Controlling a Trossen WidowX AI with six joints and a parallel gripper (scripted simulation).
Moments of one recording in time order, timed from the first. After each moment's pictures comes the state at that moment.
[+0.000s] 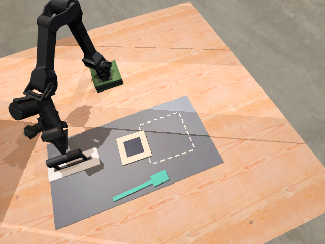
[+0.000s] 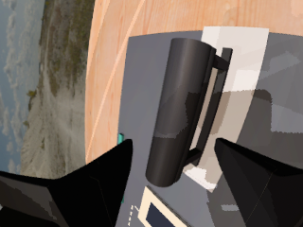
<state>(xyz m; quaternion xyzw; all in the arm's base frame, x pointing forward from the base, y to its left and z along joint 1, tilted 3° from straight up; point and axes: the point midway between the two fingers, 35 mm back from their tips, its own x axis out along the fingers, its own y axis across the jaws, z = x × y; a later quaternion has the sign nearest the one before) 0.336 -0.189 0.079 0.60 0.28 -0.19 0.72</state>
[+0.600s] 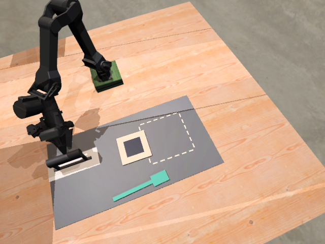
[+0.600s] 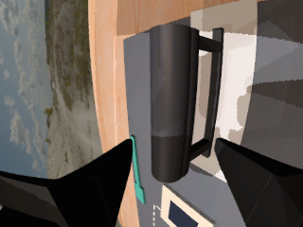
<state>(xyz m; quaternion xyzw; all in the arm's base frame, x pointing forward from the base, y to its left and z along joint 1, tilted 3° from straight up) 0.334 -0.182 0.073 0.67 0.25 -0.20 0.67</state>
